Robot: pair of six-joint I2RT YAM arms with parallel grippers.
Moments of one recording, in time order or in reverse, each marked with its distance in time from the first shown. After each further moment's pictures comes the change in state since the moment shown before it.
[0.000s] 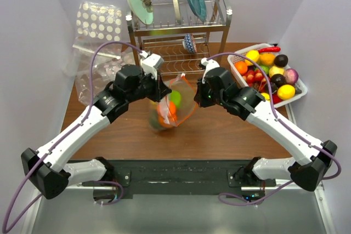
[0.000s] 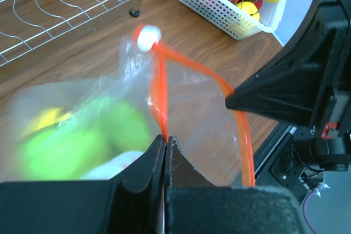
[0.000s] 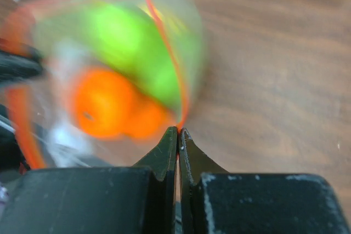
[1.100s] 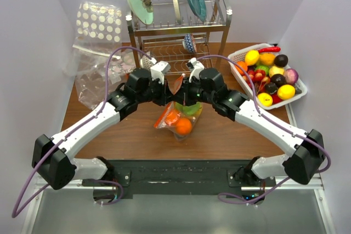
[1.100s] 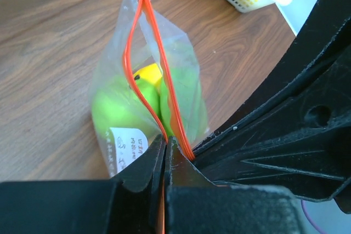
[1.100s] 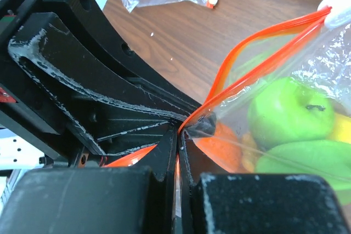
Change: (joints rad) left arm 0.007 0.102 -0.096 0.098 0.064 -0.048; right arm 0.001 0.088 -0.153 0.451 -0.330 0.134
